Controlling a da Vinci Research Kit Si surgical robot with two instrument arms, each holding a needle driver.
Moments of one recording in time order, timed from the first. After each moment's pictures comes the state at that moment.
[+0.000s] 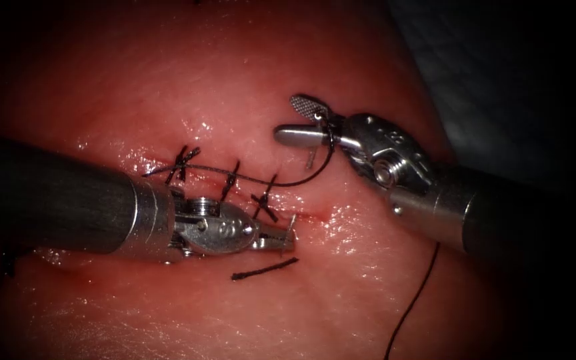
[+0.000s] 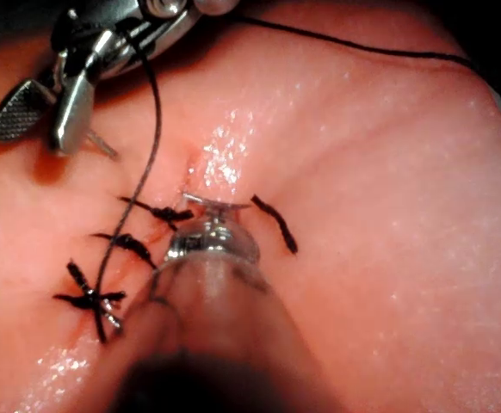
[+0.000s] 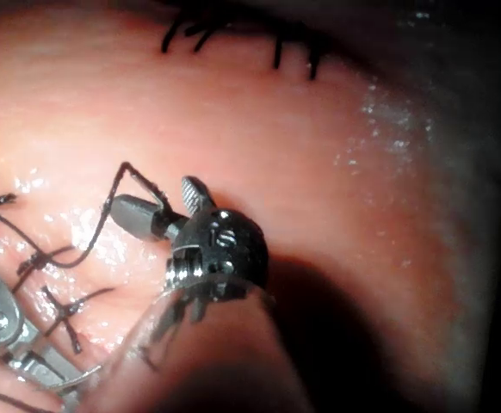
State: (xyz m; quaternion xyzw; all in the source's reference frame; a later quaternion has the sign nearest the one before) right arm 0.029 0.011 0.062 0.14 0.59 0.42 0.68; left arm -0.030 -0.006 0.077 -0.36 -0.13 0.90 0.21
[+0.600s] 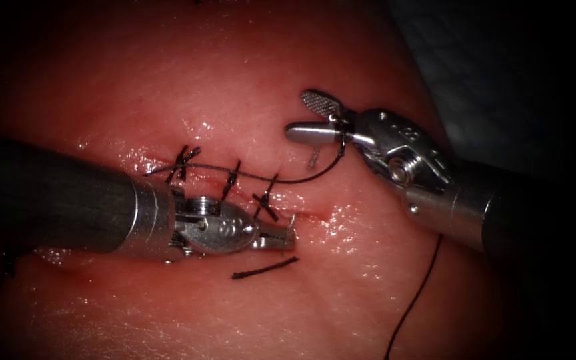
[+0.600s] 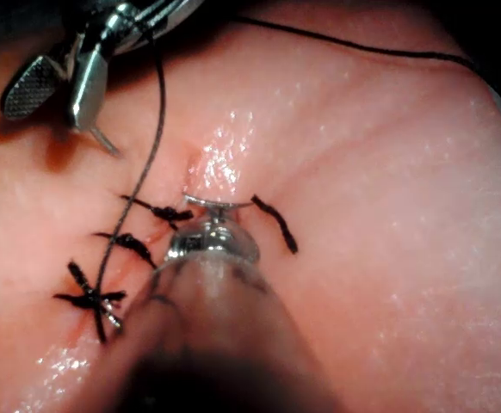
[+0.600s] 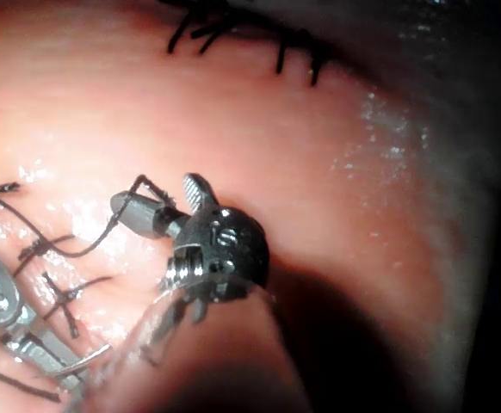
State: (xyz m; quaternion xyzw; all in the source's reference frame) right arm 0.027 0.009 0.061 0.12 0.58 0.42 0.69; left arm -0.030 -0.006 0.077 -0.36 -0.13 0.90 0.21
